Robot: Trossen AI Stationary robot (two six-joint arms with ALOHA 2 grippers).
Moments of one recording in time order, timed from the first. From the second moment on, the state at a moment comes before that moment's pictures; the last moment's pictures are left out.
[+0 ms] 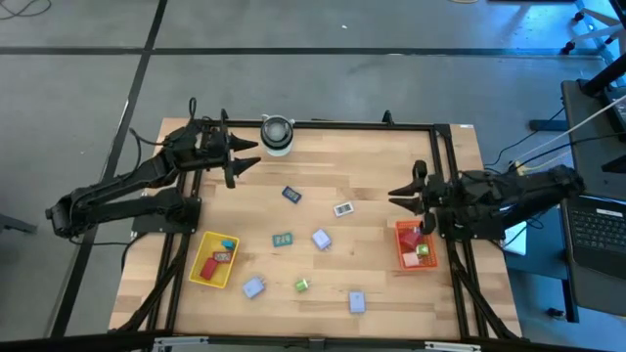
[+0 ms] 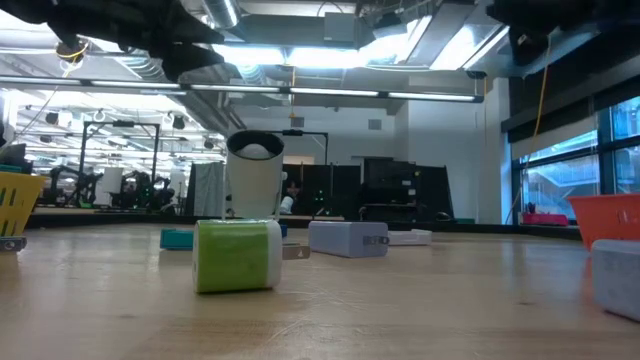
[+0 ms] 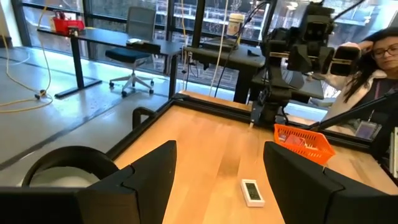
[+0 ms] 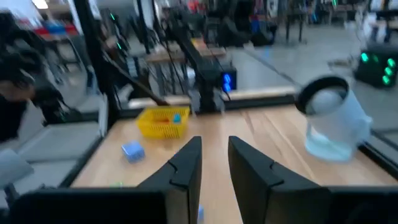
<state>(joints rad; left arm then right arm) 0.56 0.63 0.49 0.06 0.28 -0.13 0.22 0.48 0.44 -0.02 0.20 0.12</state>
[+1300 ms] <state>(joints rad) 0.50 0.91 0.49 -0.06 0.29 -0.02 -0.26 0.89 0.38 0.40 0.05 0.07</state>
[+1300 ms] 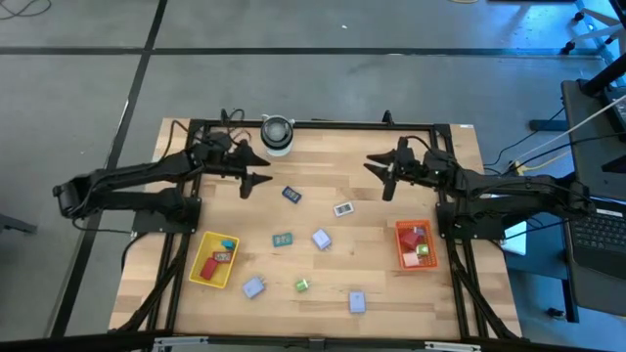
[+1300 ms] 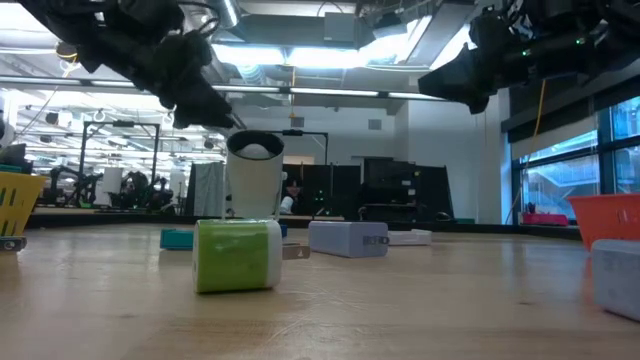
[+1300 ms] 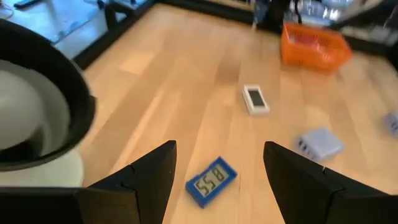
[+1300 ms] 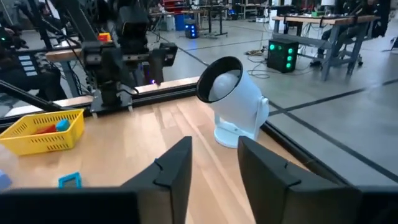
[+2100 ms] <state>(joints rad) 0.25 1.35 0.86 -0.47 -0.04 0.41 -0.26 0.90 0.38 0.36 0.13 0.15</state>
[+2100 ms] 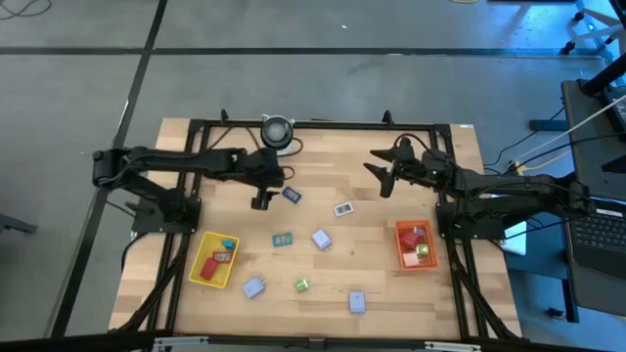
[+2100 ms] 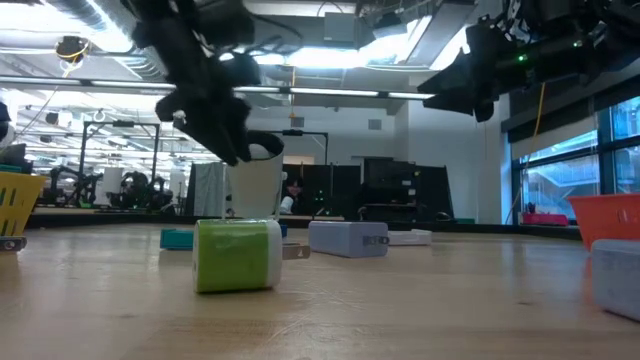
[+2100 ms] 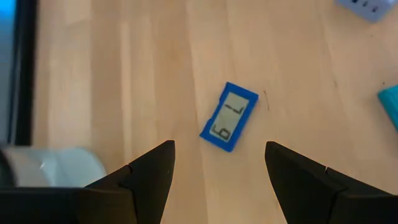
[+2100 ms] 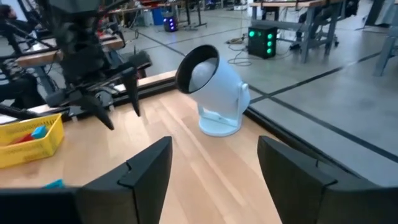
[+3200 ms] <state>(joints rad) 0.20 1.75 1.02 -0.48 -0.05 0.63 -0.25 0.90 0.38 0.33 0.14 0.15</state>
